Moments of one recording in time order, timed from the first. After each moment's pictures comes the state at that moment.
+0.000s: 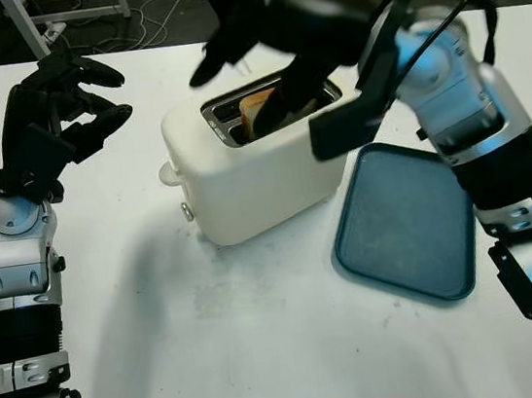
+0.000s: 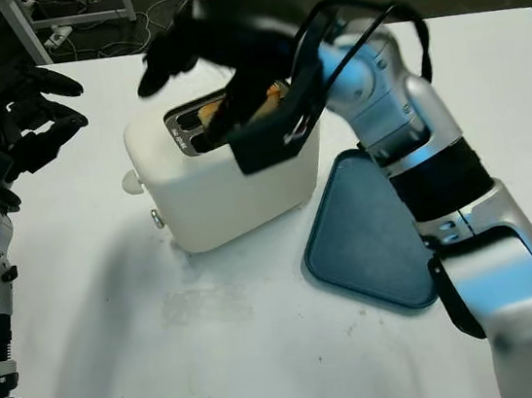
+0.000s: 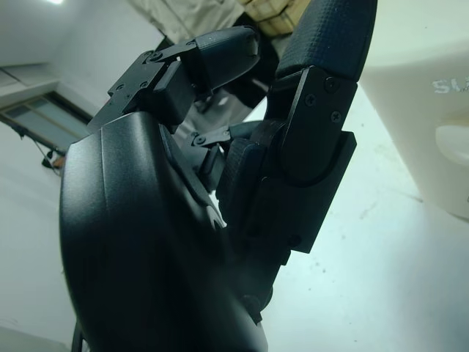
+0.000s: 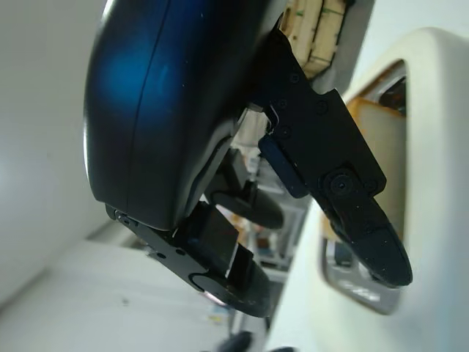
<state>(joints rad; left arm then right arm) -0.53 0.44 0.18 0.20 -0.01 -0.13 -0.20 -1.01 -0.45 0.36 0.26 -0.42 -0.31 0.52</state>
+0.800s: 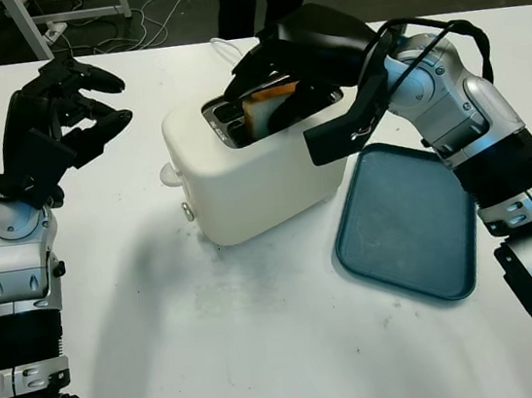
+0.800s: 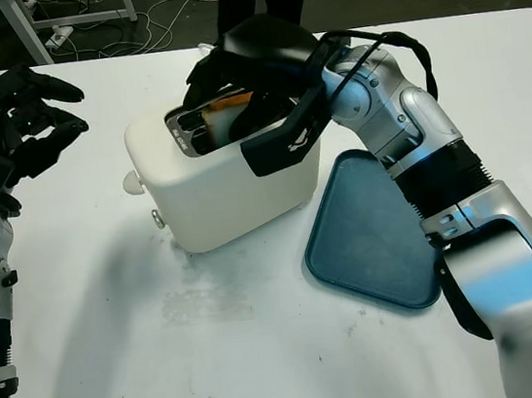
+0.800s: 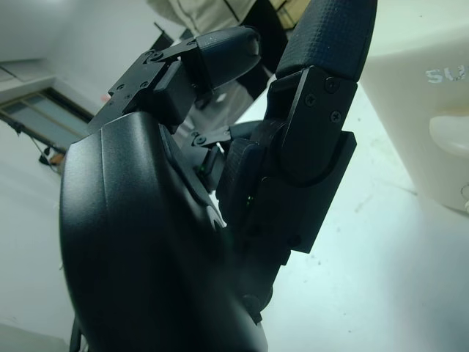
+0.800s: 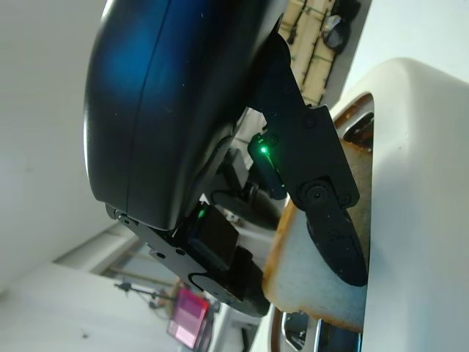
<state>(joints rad) -0.51 0.44 0.18 0.18 -0.01 -0.11 -0.20 -1.01 -0.48 0.36 0.40 -0.54 -0.37 0.40</state>
